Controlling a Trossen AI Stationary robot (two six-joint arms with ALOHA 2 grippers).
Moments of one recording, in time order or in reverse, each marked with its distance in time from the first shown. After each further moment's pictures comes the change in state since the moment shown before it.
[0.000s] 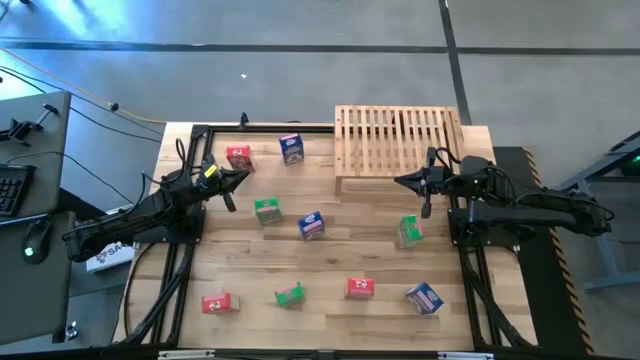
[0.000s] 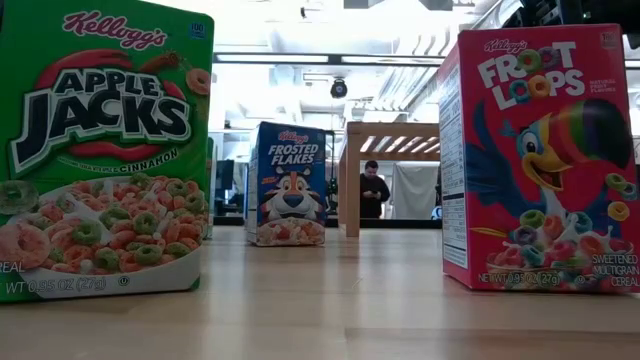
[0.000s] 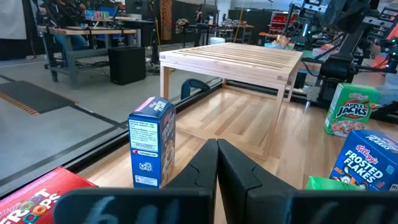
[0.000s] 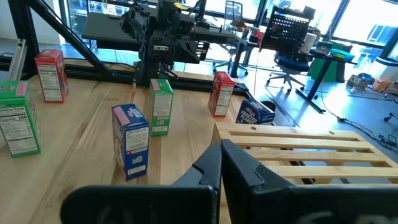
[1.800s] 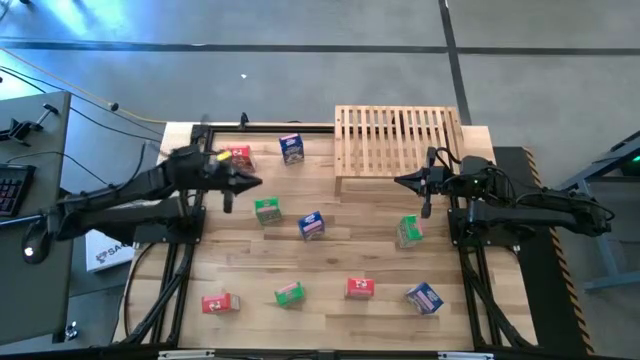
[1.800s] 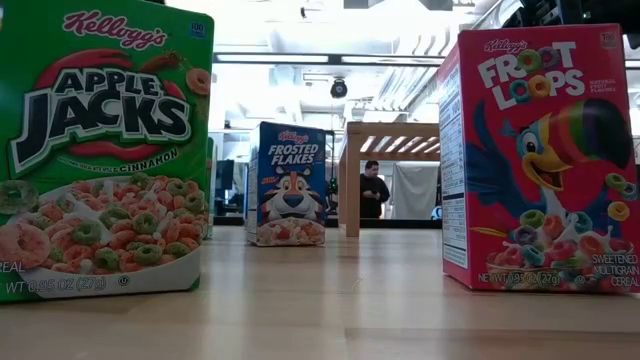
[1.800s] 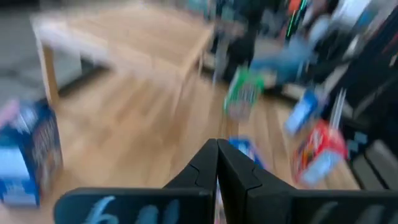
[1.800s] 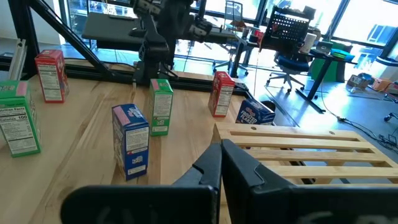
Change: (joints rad) left arm -0.073 0.521 0.493 -0.245 0.321 -0.144; right arm 0.000 0.000 0.000 0.000 0.000 0.000
